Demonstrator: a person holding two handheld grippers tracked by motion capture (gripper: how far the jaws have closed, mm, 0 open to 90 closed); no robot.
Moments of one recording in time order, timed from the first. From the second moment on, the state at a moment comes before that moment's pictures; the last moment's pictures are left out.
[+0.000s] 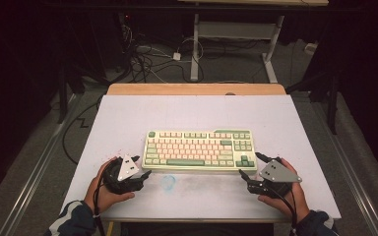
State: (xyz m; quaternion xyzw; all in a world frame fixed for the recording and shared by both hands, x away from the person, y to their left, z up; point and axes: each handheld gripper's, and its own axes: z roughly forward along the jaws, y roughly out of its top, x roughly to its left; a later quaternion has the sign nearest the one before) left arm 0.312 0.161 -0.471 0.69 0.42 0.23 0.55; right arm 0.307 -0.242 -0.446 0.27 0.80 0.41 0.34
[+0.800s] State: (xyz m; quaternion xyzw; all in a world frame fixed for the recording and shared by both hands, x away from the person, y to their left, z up) left arm 0.345 0.134 -0.446 0.71 0.43 0.18 0.53; right arm 0.304 -0.237 -0.455 0.26 0.81 0.40 0.33
